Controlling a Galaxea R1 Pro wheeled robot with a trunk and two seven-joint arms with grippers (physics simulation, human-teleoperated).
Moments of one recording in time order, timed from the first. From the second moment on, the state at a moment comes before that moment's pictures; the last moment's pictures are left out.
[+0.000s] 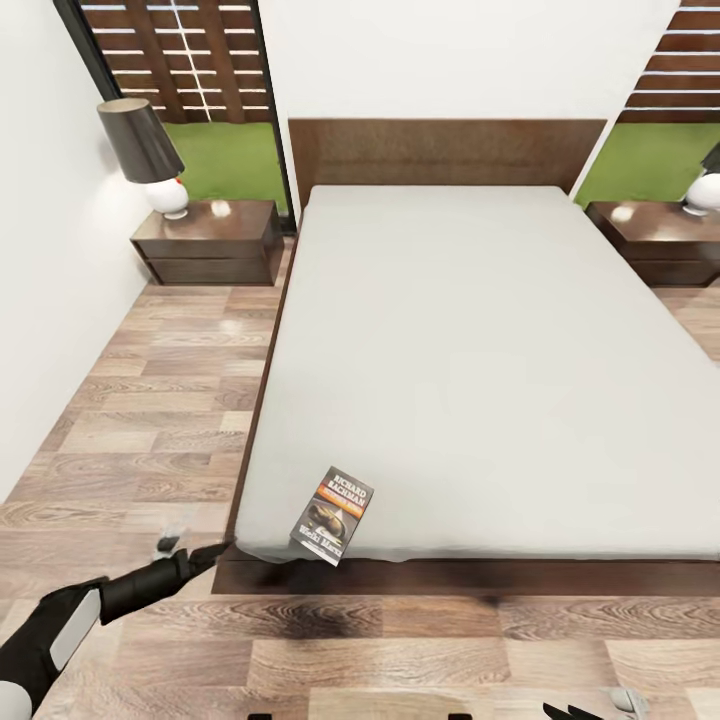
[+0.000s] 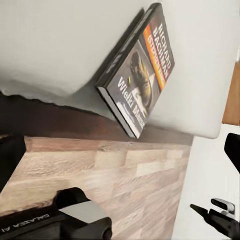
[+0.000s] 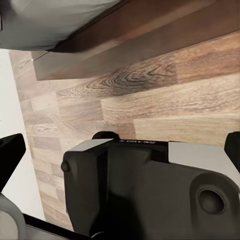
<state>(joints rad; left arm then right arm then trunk) -0.52 0.34 0.12 -0.60 0.45 0.59 -1.02 -0.32 -0.38 -0.49 -0.22 0.02 0.02 1.22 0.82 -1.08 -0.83</state>
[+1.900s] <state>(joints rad) -0.52 0.27 0.09 -0.16 0.30 0.03 -0.85 -0.35 -0.01 -0.47 -0.58 0.02 0.43 0.96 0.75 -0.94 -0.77</state>
